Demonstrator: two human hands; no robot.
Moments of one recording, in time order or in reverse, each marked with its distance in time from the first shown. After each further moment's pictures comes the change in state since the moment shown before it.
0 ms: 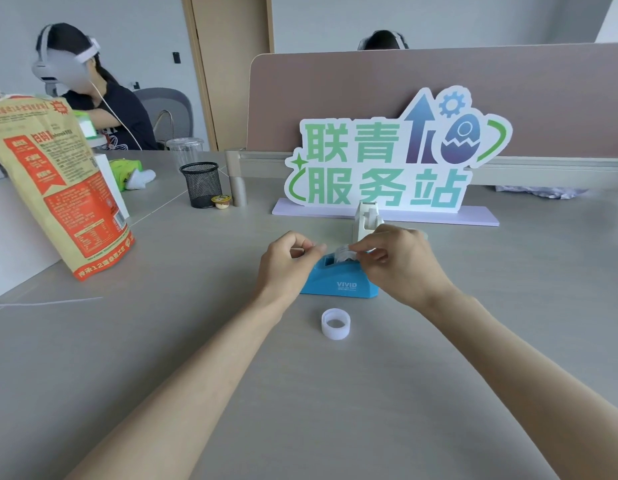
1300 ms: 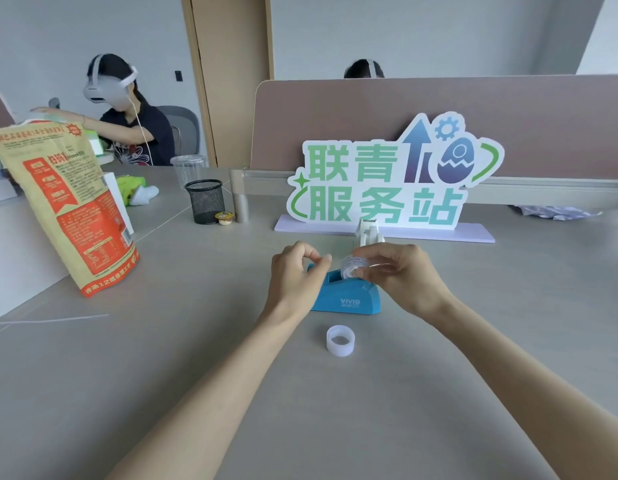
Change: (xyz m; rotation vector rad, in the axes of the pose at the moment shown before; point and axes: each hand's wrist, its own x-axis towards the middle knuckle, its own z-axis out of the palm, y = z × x) left_hand -0.001 0.012 -0.001 0.088 -0.007 0.132; right_hand 0.008 0.017 0.003 0.395 -0.074 0.131
